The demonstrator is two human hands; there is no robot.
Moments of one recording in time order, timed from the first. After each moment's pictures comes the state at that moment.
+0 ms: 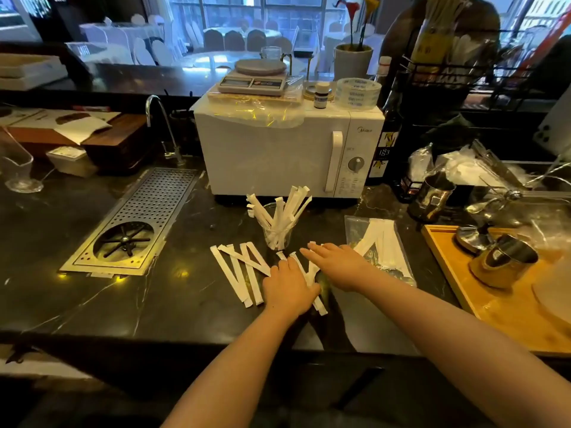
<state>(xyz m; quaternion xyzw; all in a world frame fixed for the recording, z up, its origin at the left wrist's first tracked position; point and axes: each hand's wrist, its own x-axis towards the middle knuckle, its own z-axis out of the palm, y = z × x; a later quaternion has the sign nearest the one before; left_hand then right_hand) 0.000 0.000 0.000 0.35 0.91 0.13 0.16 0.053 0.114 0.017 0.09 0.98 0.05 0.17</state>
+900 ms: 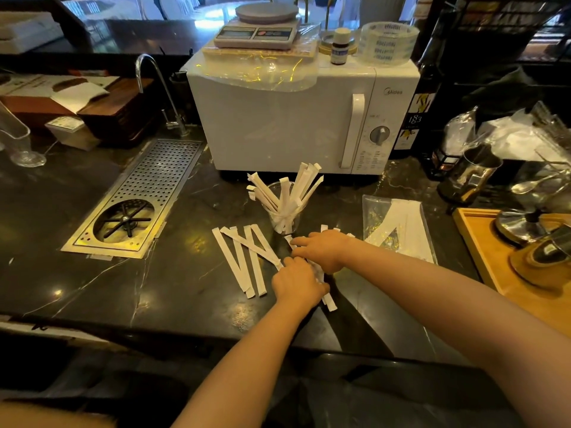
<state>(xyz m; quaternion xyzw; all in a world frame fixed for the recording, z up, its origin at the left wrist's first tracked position) -0.007 0.028 -0.026 0.26 0.93 0.08 0.23 -0.011 0.131 -0.011 -0.06 0.96 0.09 0.27</state>
